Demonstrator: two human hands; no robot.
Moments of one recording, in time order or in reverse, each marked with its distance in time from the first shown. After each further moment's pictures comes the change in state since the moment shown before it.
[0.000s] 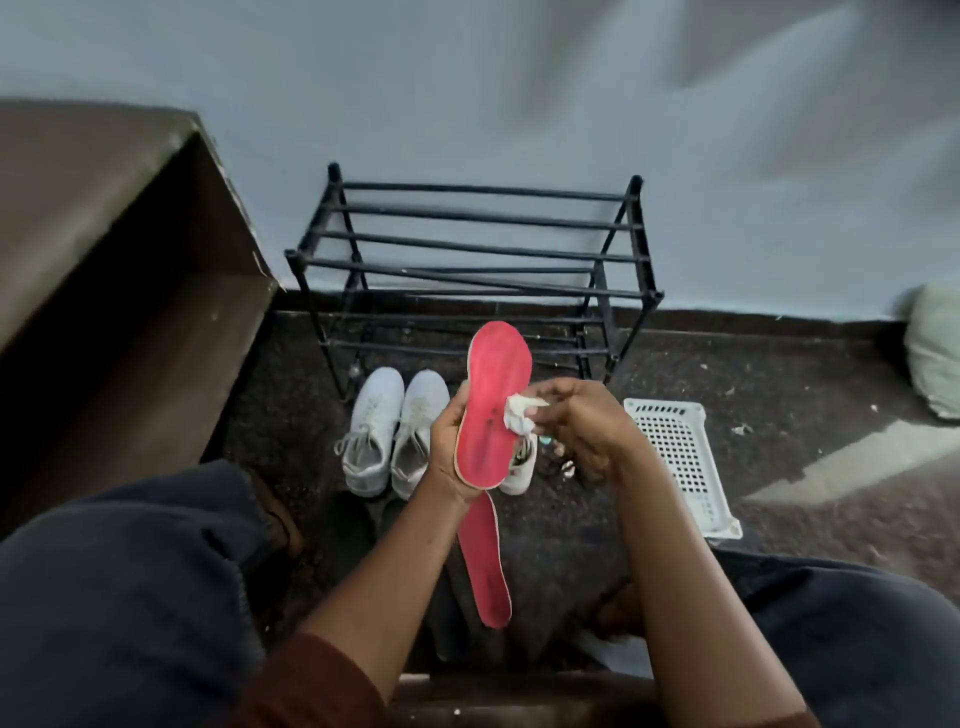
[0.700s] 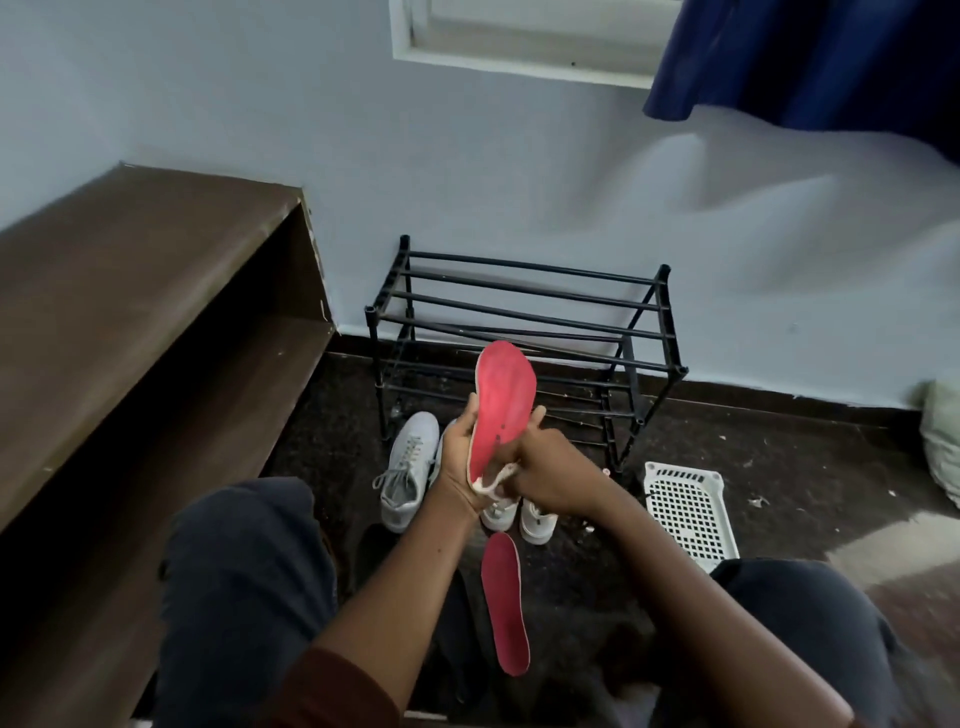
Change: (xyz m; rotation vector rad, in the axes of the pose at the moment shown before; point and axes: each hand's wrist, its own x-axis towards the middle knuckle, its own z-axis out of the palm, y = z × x) left_hand -0.044 0.057 0.033 -0.014 -0.010 0.055; right_hand -0.063 -0.052 0.095 -1.173 -0.220 -0.393
